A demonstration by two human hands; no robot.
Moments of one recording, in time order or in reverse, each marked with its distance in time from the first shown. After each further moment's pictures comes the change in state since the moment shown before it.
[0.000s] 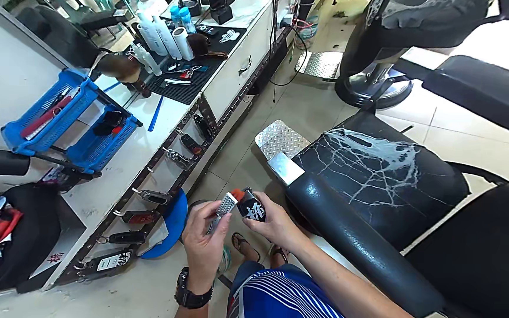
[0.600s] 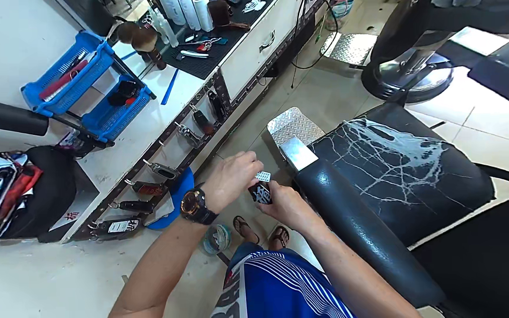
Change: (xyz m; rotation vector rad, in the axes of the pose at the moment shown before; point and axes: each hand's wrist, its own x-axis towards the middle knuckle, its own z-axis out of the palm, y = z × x) left_hand 0.089 0.007 0.024 0.802 -0.944 0.307; right_hand 0.003 -0.025 -0.010 -0.578 -0.226 0.265
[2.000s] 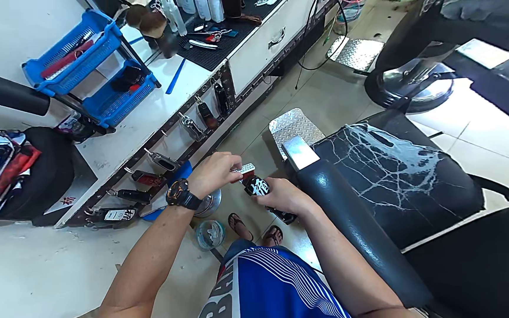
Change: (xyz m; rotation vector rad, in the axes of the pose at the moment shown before) left_hand -0.026 -0.048 0.019 -0.258 -0.115 -0.236; right_hand 0.030 0.012 -0.002 0.206 -0.249 0.022
